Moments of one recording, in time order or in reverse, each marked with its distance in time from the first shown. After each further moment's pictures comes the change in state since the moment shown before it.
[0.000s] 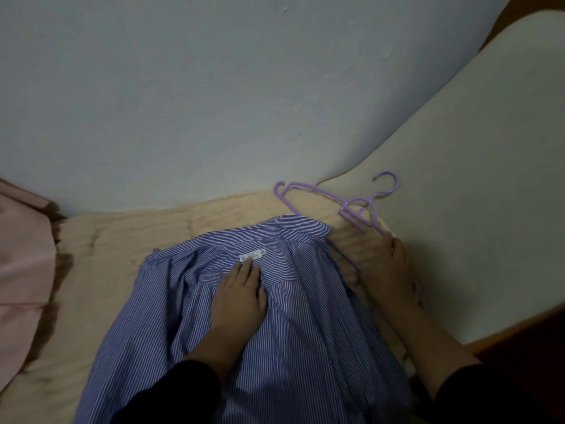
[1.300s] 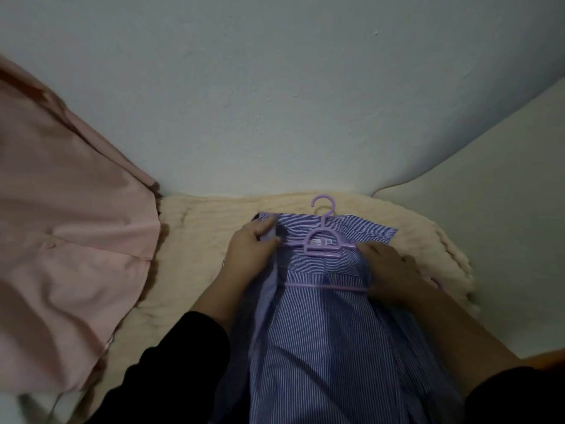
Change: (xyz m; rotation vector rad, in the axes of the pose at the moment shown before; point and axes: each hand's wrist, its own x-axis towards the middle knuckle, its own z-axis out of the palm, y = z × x) left_hand -0.021 -0.053 -0.116 -0.860 0.254 -0.272; right_hand -0.034 -0.087 -0.010 -0.359 -0.419 -0.595
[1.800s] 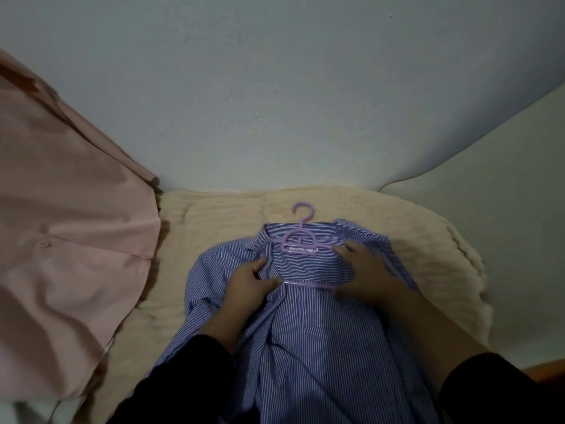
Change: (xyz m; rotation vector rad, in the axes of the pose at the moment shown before) left_hand -0.022 -0.067 0.012 0.096 -0.113 -0.256; right_hand 0.033 -0.026 0.033 0.276 -0.122 -0.040
